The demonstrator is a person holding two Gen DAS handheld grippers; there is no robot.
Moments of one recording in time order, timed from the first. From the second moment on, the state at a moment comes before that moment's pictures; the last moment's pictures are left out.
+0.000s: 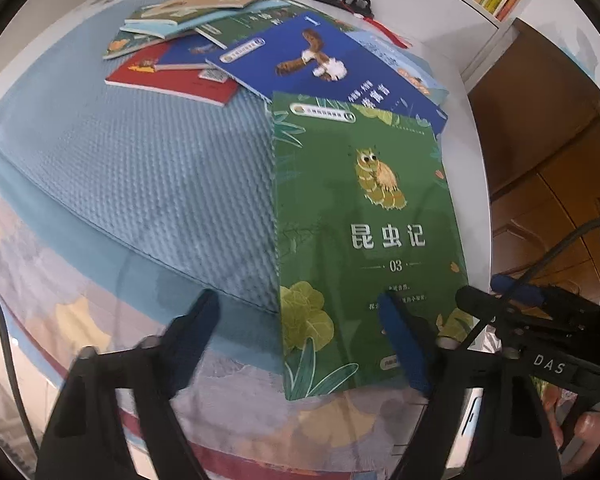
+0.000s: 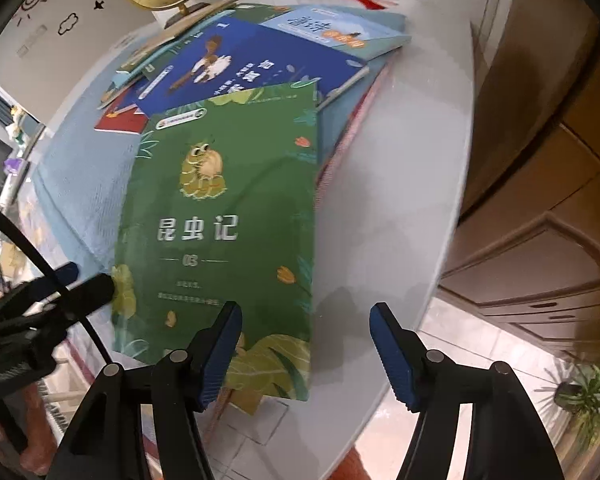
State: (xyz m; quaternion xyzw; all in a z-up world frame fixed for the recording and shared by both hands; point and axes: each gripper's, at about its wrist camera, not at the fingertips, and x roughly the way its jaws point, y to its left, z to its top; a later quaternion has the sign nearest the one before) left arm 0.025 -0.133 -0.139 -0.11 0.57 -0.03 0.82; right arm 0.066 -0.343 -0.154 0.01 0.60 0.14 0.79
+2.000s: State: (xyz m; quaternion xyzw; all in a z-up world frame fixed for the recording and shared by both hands) left arm 0.021 -0.113 -0.150 -0.46 0.50 -0.20 0.71; right arm 0.065 -0.397 -0.167 0.19 0.60 0.28 0.73
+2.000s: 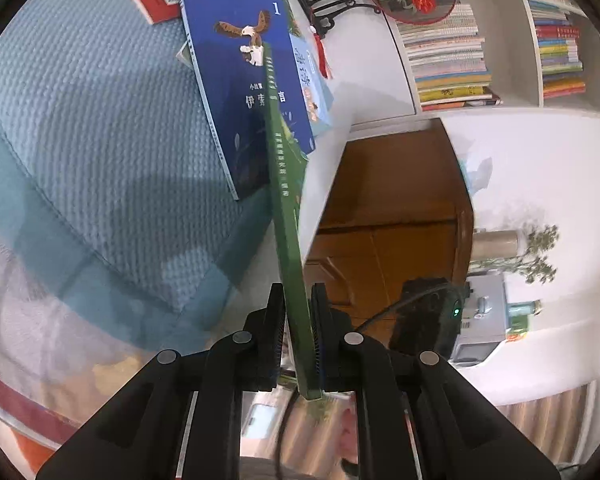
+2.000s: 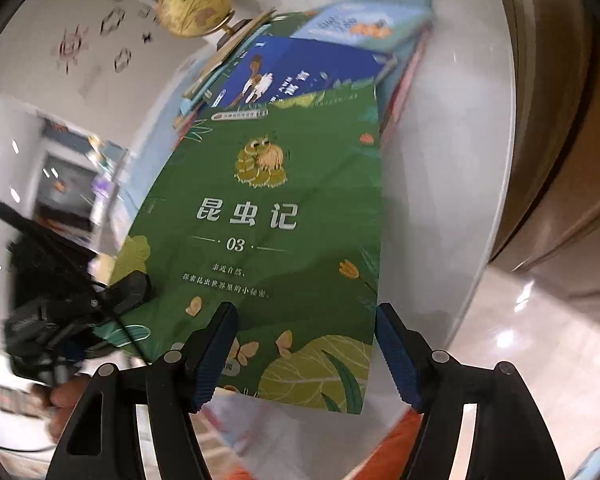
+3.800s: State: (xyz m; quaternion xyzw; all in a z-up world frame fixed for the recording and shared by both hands) left arm -0.002 -0.059 -0.102 -0.22 0.53 -0.17 0.80; right arm -0.001 -0.245 -0.094 -0.08 0.48 0.28 0.83
